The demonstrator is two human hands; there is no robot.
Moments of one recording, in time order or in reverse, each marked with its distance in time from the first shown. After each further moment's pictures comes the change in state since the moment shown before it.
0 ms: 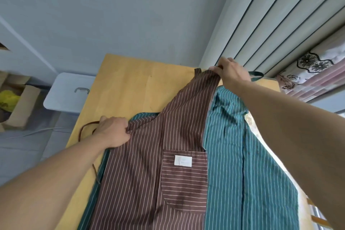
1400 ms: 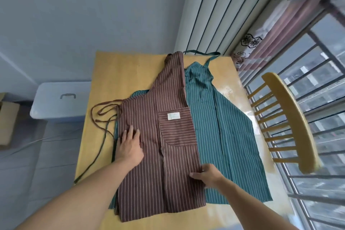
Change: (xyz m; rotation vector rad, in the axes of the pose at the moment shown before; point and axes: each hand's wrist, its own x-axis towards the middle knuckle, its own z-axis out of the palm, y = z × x) left_hand -0.141 0.000 0.123 -0.066 0.022 0.085; right_hand -0.461 -0.052 0.121 0.816 -0.670 0.816
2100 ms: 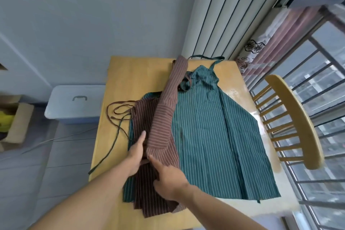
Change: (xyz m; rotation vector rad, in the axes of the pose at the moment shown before) left_hand -0.043 -0.016 0.006 -1.412 -0.229 -0.376; right_hand -0.080 -0.069 0.146 -0.768 0.022 -0.582
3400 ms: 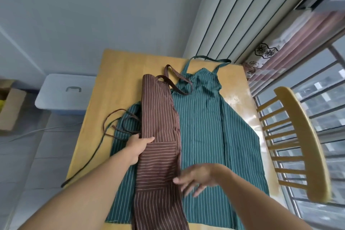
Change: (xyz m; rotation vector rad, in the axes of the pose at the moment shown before) left_hand 0.068 0.045 0.053 0.060 0.065 -0.020; right_hand 0.054 0.144 -0.111 0.566 -0.720 0.320
